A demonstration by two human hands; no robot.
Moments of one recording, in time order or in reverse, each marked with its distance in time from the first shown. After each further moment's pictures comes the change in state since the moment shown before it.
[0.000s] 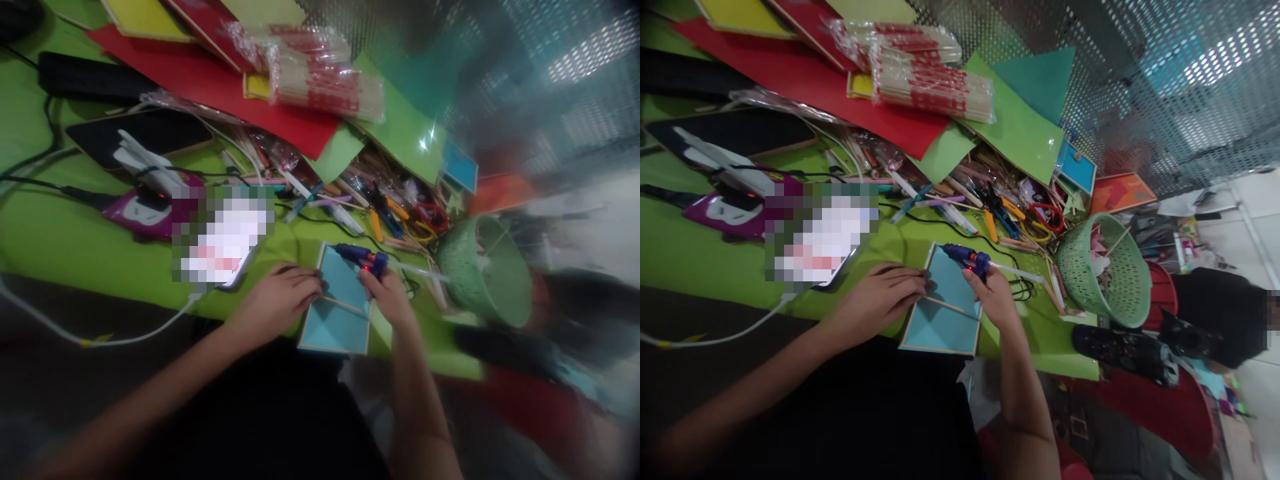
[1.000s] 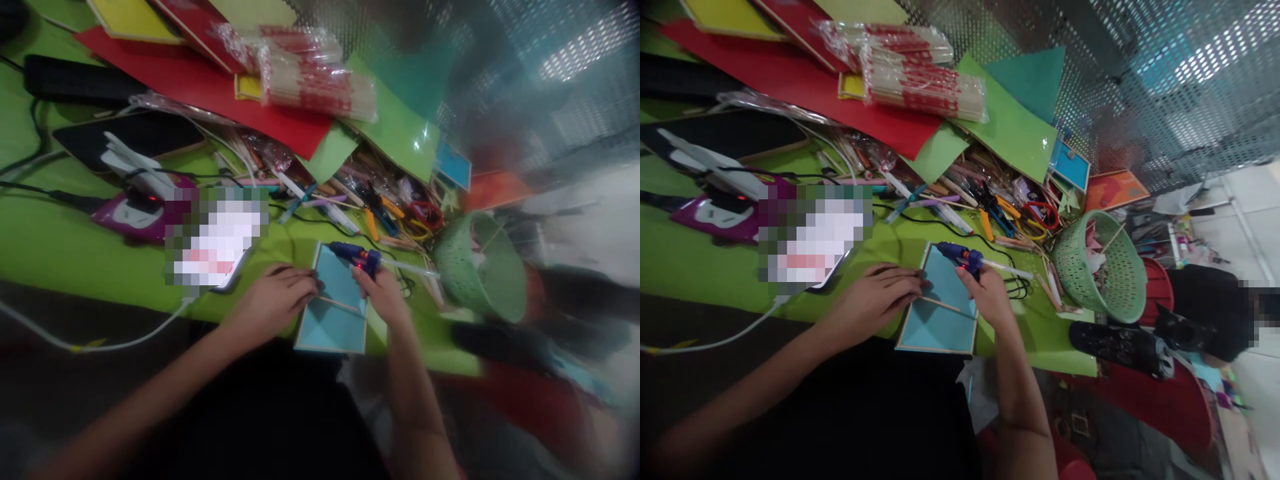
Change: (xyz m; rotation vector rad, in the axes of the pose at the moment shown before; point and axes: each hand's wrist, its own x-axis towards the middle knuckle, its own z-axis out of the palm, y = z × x) left_hand 0.000 0.000 0.001 -0.023 0.028 -0.021; right_hand 0.001 -0.008 0.001 -0.051 -0.003 0.003
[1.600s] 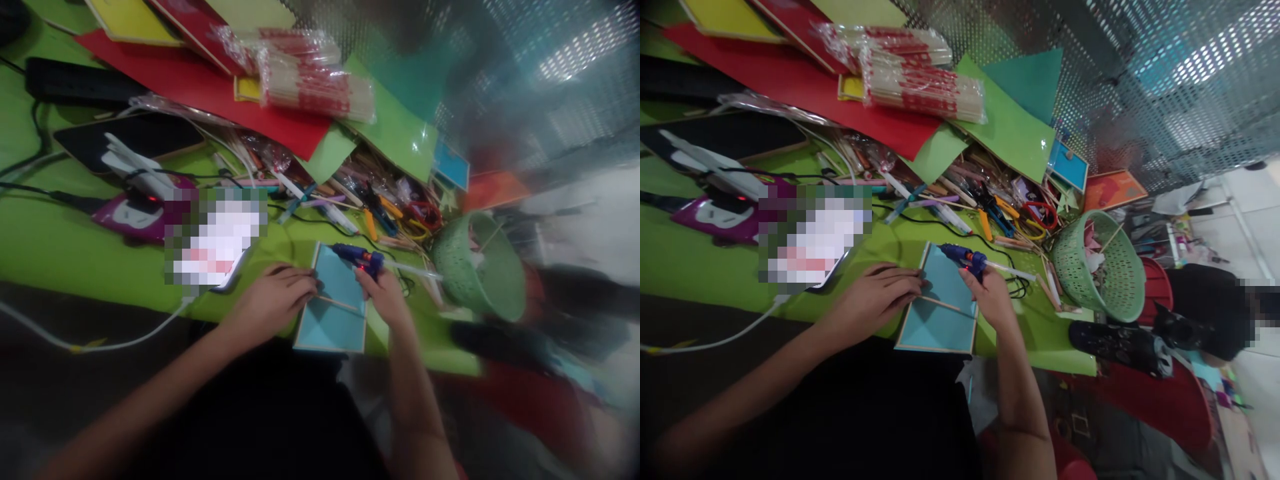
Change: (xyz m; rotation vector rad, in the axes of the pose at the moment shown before) left_hand 0.000 0.000 0.001 0.017 -0.002 0.003; right_hand -0.004 0.003 -0.002 -0.037 0.037 0.000
